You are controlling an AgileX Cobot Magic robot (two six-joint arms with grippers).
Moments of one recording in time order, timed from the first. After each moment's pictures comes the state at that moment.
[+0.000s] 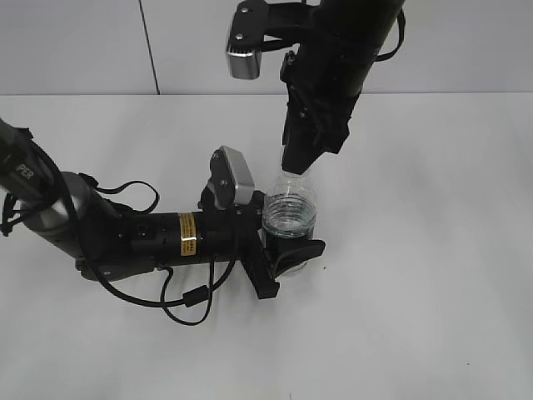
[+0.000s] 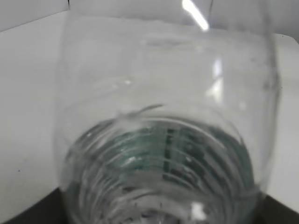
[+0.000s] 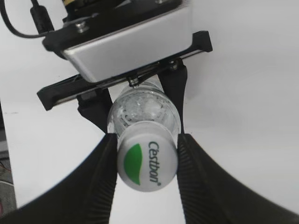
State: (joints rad) left arm -0.50 2.30 -0.97 0.93 -1.12 -0.31; right arm 0.58 1.97 -1.72 0.25 1.23 -1.12
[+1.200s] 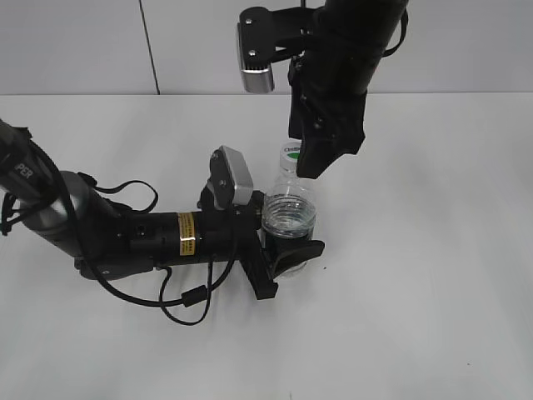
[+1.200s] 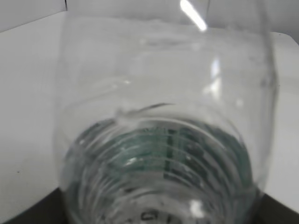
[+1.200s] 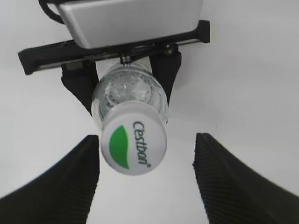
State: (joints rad) left arm -0.50 2.30 -0.97 0.94 -1.12 -0.31; right arm 0.59 1.96 -1.72 0.21 1.23 -1.25
